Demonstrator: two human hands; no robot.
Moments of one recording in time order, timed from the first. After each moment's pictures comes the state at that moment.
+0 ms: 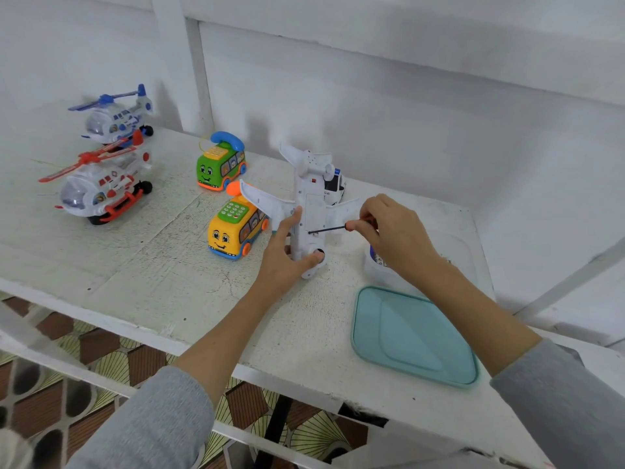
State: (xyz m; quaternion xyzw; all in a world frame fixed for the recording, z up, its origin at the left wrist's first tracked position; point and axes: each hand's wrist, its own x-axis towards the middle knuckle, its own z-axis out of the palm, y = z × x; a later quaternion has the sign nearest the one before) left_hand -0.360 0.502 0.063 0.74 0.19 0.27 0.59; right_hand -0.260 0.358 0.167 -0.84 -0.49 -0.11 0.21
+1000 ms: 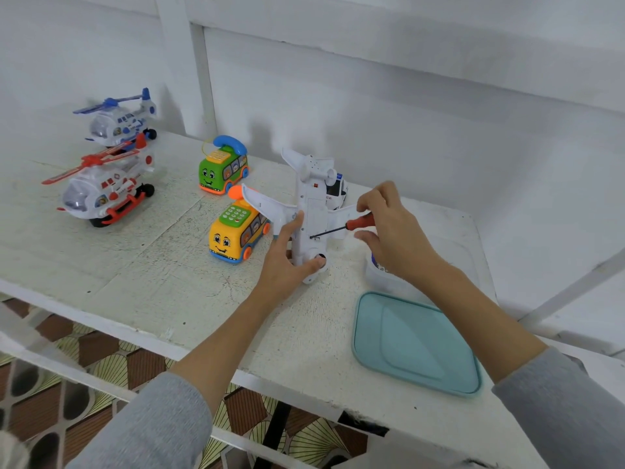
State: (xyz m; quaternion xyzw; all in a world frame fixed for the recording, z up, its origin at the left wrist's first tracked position) left_hand -0.358 0.502 0.061 0.74 0.19 0.27 0.58; right_hand -0.259 0.359 0.169 -0.81 -0.52 -0.11 0.24
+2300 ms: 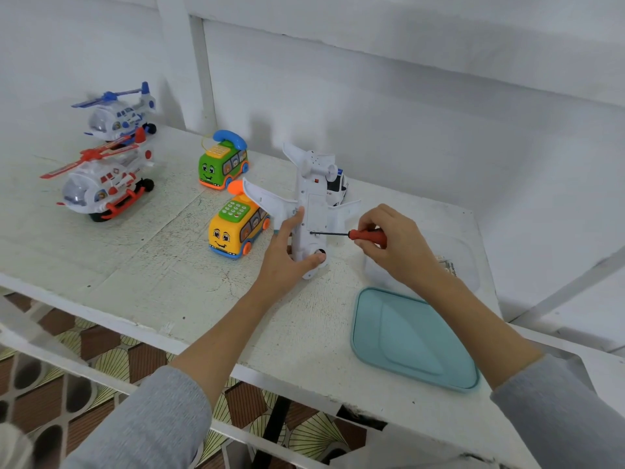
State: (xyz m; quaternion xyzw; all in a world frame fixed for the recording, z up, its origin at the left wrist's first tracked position) left_hand -0.358 0.504 0.057 0.75 0.19 0.27 0.58; right_hand -0.250 0.347 0.146 -0.80 -0.52 -0.07 0.29
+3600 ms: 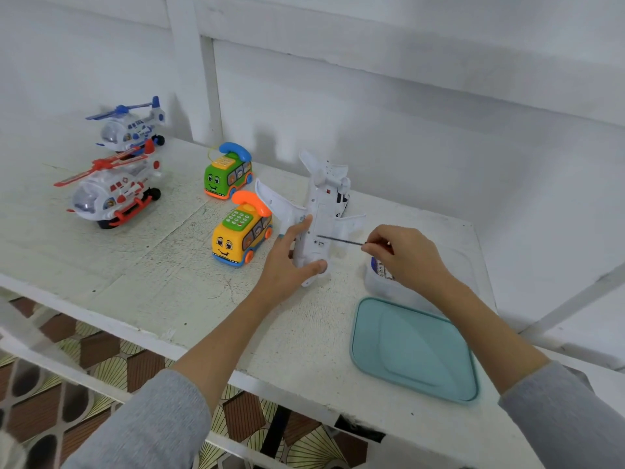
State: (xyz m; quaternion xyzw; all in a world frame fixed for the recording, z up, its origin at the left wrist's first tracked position) left_hand -0.360 0.503 0.069 0.76 0.16 0.28 0.56; right_hand -0.245 0.340 0.159 -0.88 -0.45 -0.01 0.19
